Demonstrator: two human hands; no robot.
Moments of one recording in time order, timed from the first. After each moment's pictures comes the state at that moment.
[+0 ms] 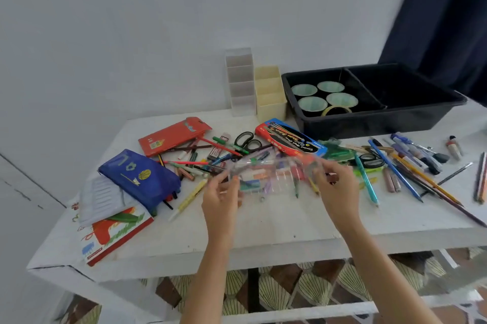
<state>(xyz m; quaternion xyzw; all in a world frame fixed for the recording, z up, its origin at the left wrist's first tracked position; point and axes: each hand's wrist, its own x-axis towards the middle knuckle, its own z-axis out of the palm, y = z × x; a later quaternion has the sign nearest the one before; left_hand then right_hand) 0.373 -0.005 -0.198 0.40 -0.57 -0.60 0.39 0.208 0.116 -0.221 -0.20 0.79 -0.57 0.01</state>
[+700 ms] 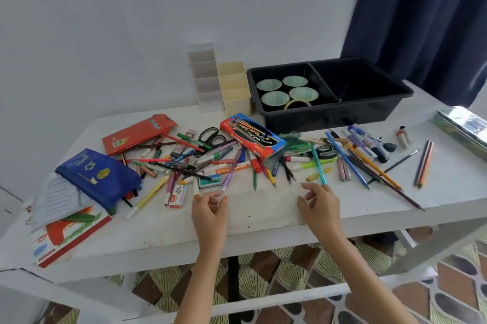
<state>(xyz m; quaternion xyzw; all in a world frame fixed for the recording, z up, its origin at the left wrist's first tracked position) 0.341 0.041 -0.254 0.44 -0.72 -0.40 0.35 0.195 0.196 -0.257 -0.24 0.85 -0.46 0.04</state>
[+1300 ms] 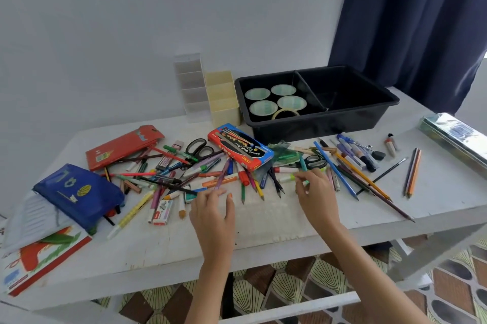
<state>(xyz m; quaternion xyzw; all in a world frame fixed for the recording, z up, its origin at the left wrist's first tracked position) 0.305 0.061 -0.243 0.38 -0.80 -0.22 0.40 0.151 0.183 -0.232 -0.29 0.87 -0.39 -0.06</state>
